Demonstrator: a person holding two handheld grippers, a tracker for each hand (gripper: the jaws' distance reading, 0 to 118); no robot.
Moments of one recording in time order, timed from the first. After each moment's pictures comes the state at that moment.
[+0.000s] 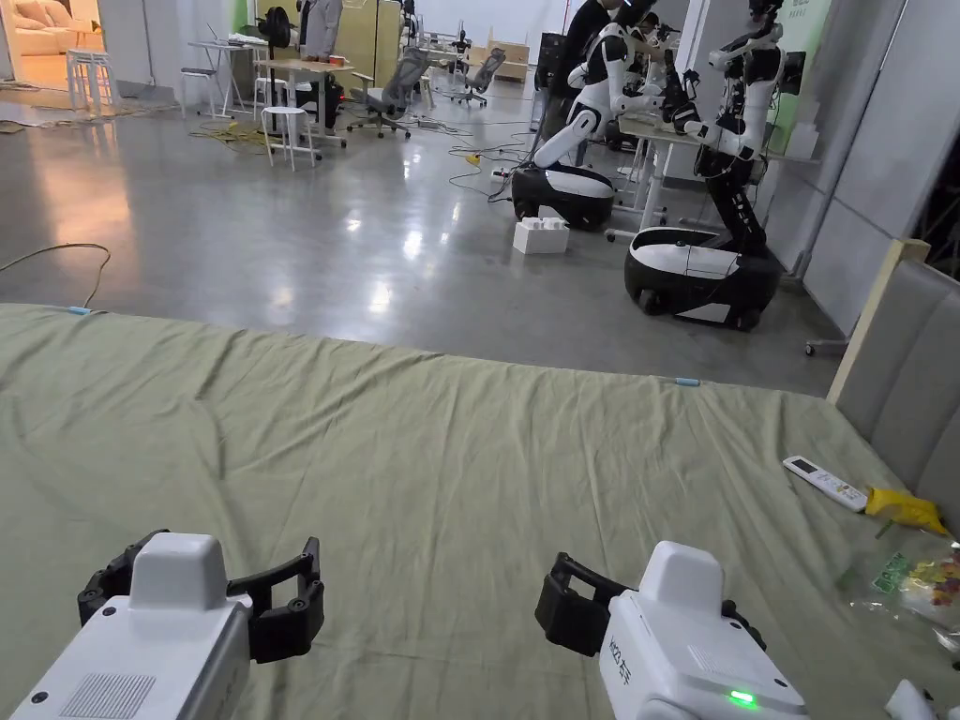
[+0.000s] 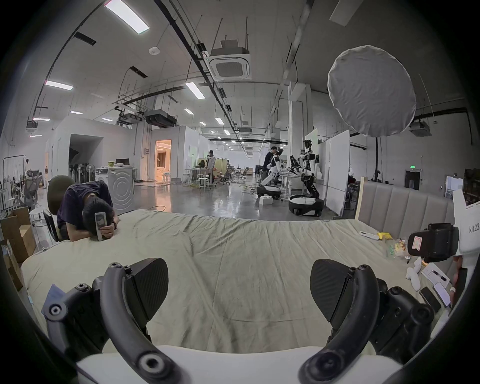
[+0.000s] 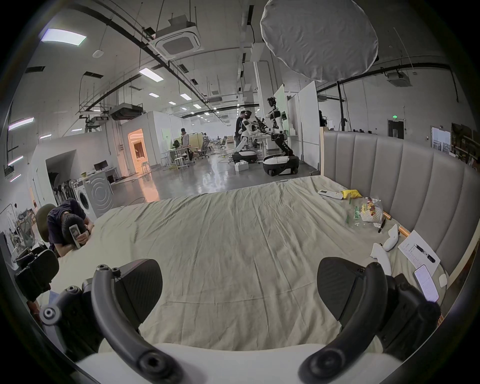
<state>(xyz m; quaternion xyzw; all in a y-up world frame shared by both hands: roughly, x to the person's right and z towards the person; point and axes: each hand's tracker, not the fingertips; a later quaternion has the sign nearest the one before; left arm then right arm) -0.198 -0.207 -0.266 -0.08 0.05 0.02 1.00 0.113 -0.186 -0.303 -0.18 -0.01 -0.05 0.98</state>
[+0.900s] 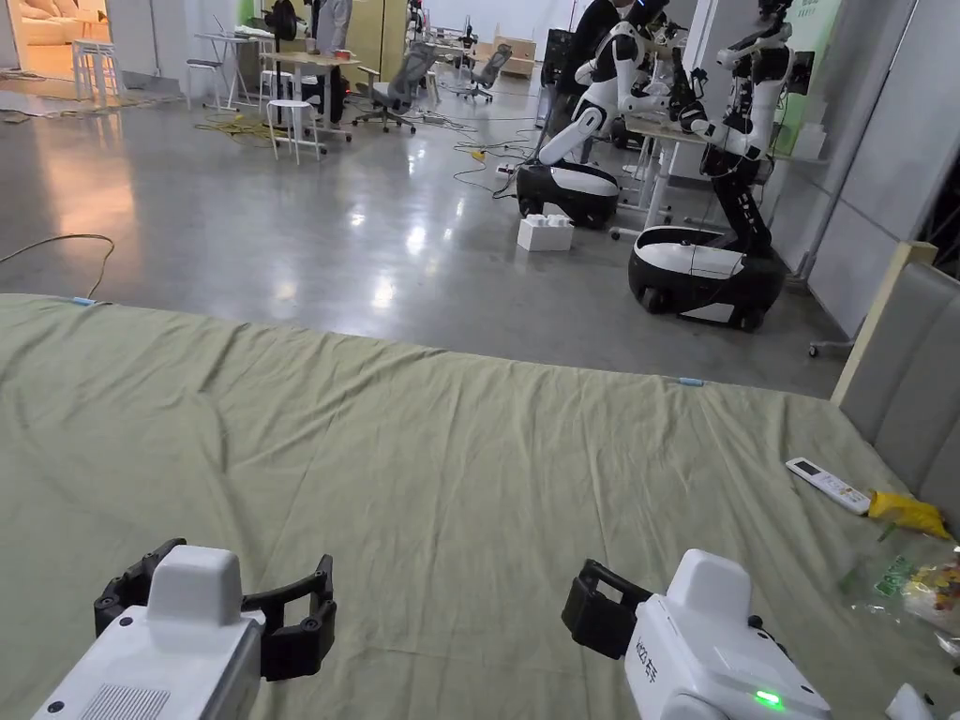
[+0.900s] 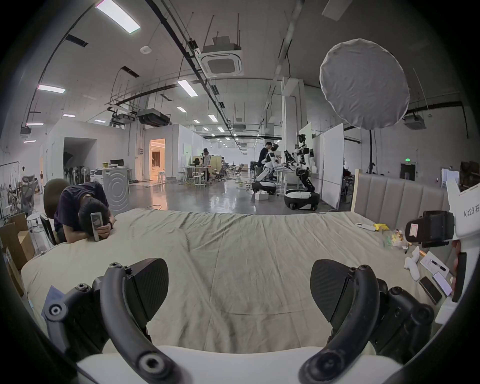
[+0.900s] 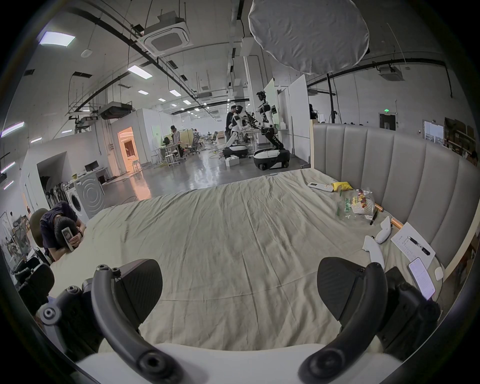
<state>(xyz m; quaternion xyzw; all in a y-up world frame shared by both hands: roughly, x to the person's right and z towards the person) -0.192 -0.218 -0.262 -0.09 0.04 0.00 1.00 0.128 -0.191 -0.307 -0.20 -0.04 -0.06 0.98</state>
